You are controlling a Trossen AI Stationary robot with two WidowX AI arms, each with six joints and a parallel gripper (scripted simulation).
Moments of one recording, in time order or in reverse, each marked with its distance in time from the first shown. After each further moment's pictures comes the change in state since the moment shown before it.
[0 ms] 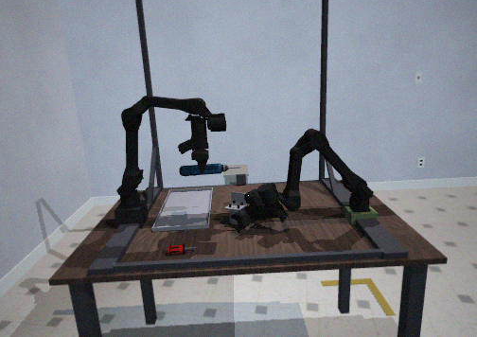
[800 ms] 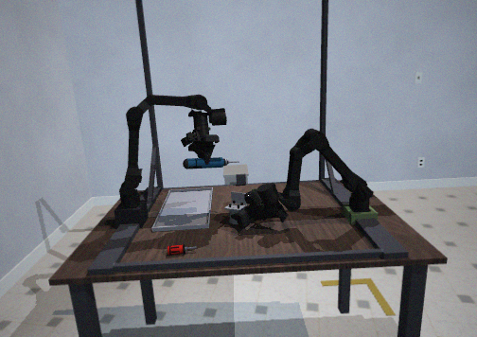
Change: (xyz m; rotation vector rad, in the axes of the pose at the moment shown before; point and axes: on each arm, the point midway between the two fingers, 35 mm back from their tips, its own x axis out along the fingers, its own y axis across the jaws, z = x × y) left arm 0.000 0.000 0.000 0.000 0.000 0.000; right arm -0.019 -0.027 -0.012 -0.416 -0.050 0.410
